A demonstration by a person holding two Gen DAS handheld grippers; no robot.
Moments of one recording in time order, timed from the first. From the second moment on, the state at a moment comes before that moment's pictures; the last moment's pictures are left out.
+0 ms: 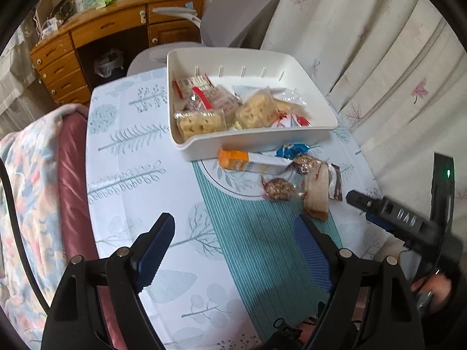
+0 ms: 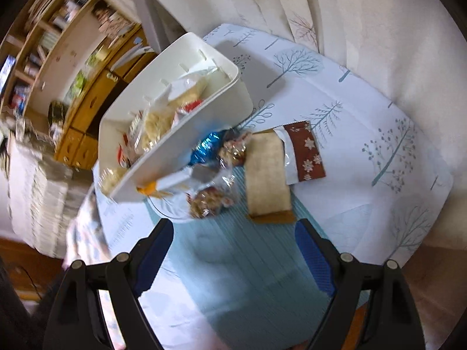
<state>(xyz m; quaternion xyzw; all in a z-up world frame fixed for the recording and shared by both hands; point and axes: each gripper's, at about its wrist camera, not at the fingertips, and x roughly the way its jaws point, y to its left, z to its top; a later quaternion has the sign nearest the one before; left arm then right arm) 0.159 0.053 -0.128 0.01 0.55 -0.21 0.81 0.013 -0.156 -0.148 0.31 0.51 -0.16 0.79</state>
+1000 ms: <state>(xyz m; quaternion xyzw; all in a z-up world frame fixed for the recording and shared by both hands) 0.199 -0.077 -0.229 0.02 0.67 -0.12 0.73 0.054 -0.231 -0.210 0.11 0.55 0.00 0.83</state>
